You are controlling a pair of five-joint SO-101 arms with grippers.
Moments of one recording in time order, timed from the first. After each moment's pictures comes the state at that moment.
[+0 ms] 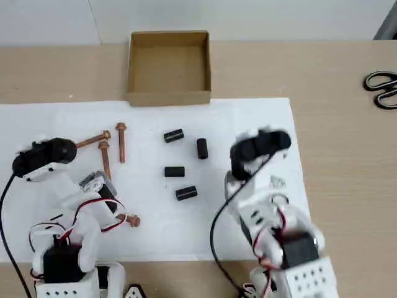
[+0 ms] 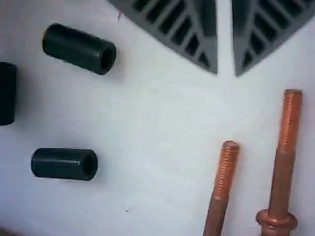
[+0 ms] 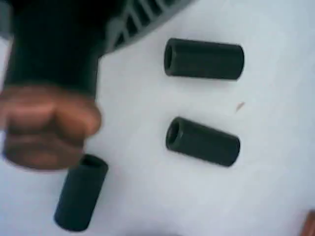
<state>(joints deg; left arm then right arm) -7.0 -81.6 61.7 72.9 27.6 -21.0 -72.6 60.7 60.5 -9.6</state>
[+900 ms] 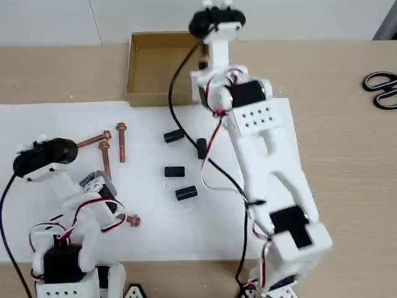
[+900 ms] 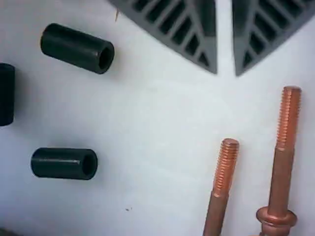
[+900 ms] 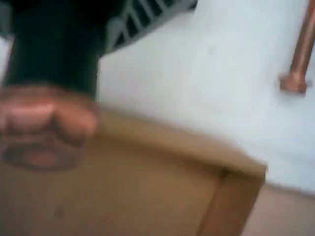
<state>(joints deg) -7.0 -81.6 61.7 72.8 27.1 -21.3 11.5 -21.0 58.4 -9.4</state>
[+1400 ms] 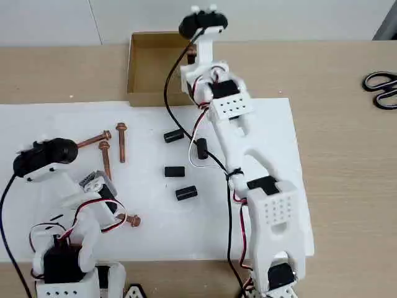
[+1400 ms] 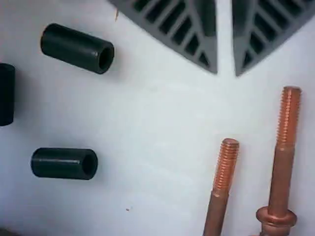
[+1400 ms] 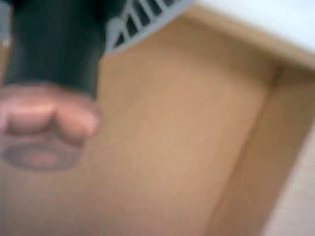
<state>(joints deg) -7.0 -81.6 61.7 72.8 27.1 -21.3 39.4 -34.0 38.1 -9.4</state>
